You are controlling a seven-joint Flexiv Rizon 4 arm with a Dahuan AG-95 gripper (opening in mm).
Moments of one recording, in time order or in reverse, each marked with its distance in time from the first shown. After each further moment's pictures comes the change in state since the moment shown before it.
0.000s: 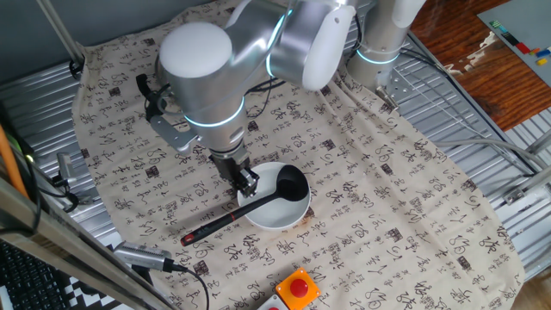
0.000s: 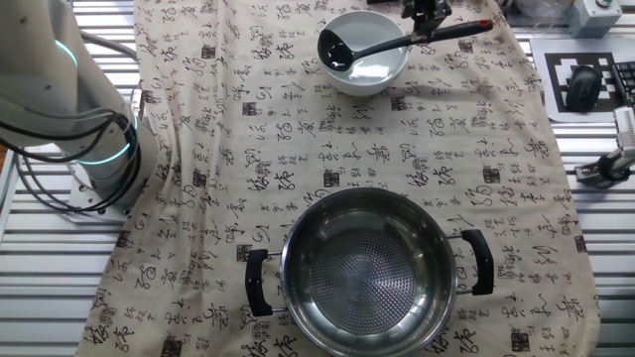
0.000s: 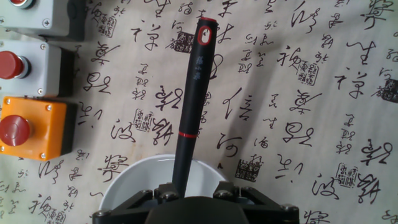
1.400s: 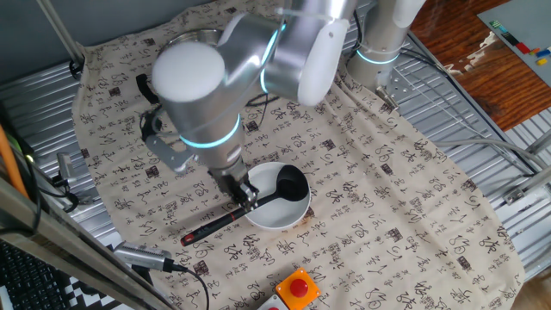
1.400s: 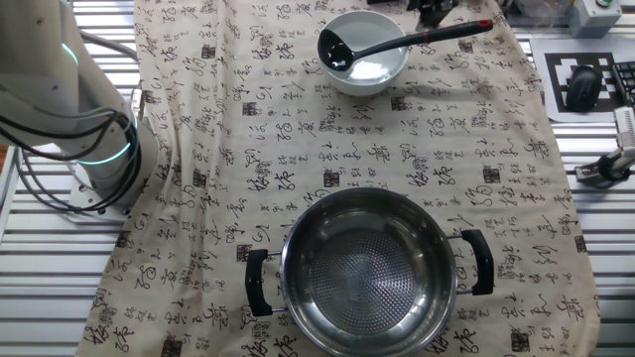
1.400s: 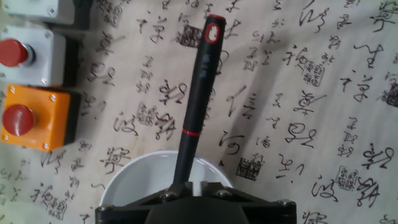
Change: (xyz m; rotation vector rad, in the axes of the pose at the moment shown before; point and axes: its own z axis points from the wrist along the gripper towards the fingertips) arm -0.022 0.026 0.009 -0.007 0.025 -0.017
